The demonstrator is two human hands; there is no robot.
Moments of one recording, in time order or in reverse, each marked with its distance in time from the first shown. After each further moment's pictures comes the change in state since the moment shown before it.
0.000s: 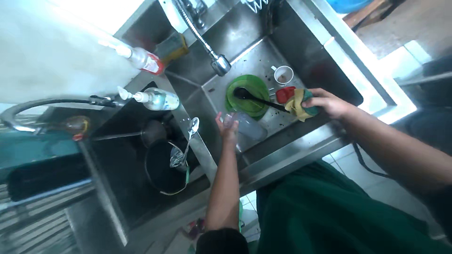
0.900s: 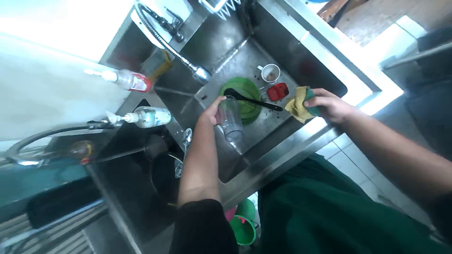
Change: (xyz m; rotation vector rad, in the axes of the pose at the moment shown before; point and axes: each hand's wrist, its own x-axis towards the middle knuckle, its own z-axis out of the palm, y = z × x) left_hand 0.096 0.087 0.053 0.623 -0.187 -0.754; right_hand -0.040 0.007 -0.008 0.205 0.156 0.004
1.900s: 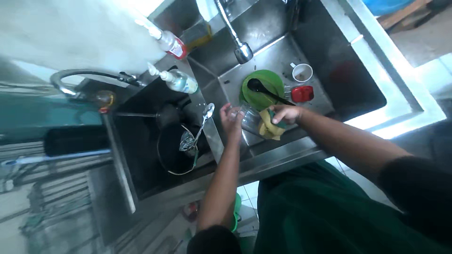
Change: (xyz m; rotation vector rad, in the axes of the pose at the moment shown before) left_hand -0.067 -0.137 0.013 -0.502 0.333 0.867; right_hand 0.093 0.059 0.126 0.096 -0.766 0.194
